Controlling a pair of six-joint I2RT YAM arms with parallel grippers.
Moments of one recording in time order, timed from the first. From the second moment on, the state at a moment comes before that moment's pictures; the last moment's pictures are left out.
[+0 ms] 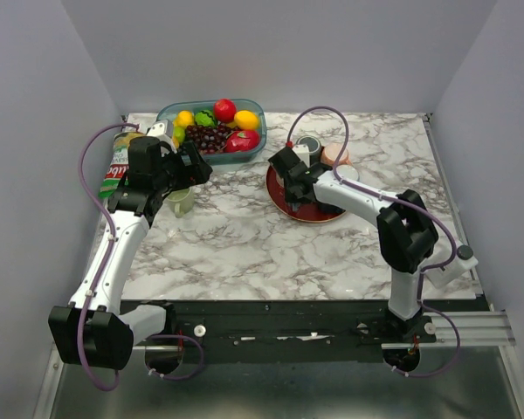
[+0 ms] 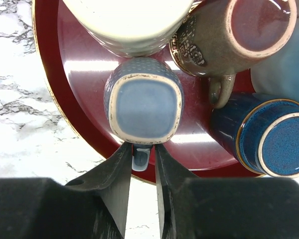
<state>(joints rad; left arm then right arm) -0.12 1.14 1.08 -0.42 0.20 -0.39 0.72 1.93 1.49 -0.60 0.45 0.54</state>
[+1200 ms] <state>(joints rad) -0.12 1.13 1.07 -0.34 0.31 -0.43 0.71 1.61 1.55 -0.59 0.27 0.47</state>
